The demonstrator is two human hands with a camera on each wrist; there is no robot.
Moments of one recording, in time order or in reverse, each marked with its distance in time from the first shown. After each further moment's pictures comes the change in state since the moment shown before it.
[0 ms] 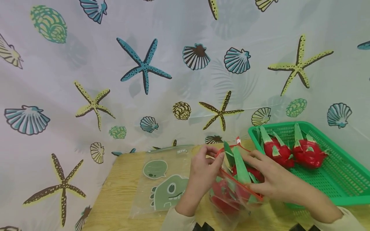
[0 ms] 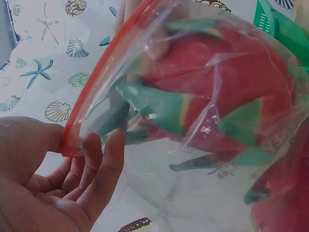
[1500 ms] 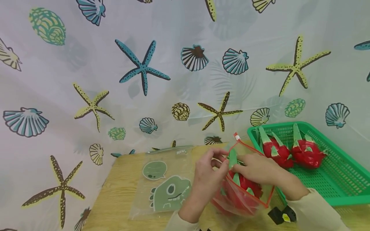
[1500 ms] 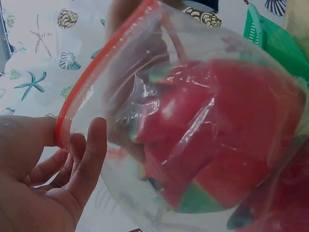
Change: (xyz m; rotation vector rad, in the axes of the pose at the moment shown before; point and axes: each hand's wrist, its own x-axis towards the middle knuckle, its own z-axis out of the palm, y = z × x) left_hand -0.010 0.005 0.013 0.040 0.007 0.168; right_hand 0.046 -0.004 0.003 -0.092 -0.259 0.359
